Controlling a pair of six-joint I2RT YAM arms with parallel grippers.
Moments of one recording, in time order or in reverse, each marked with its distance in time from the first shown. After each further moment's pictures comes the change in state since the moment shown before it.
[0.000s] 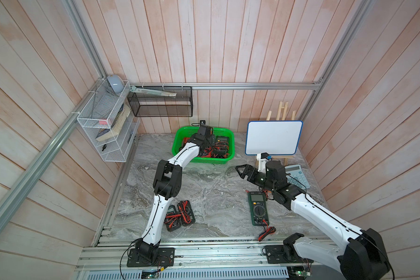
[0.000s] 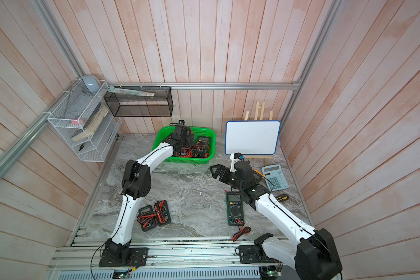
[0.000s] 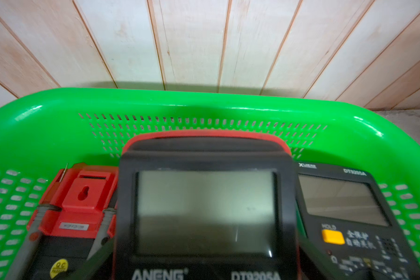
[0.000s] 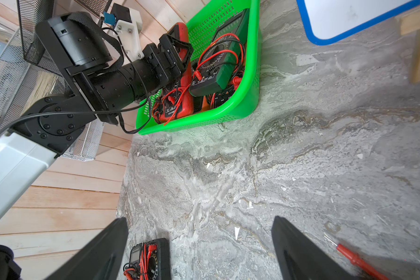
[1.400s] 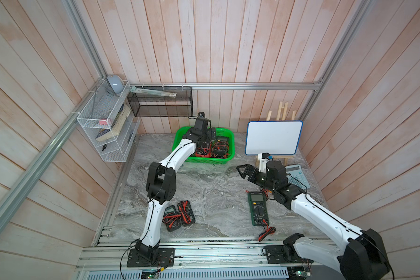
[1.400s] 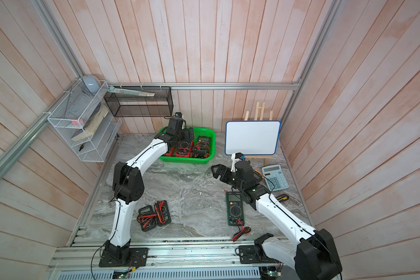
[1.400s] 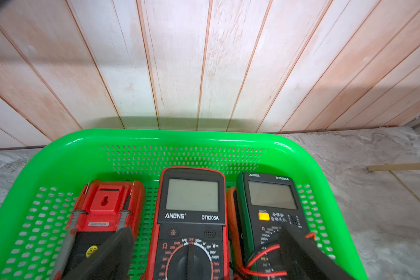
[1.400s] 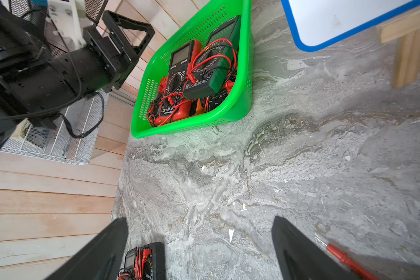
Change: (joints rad) left arm 0.001 -0.195 -0.063 -0.034 0.080 0.002; right arm -0.011 0.000 0.000 -0.013 0.018 -0.015
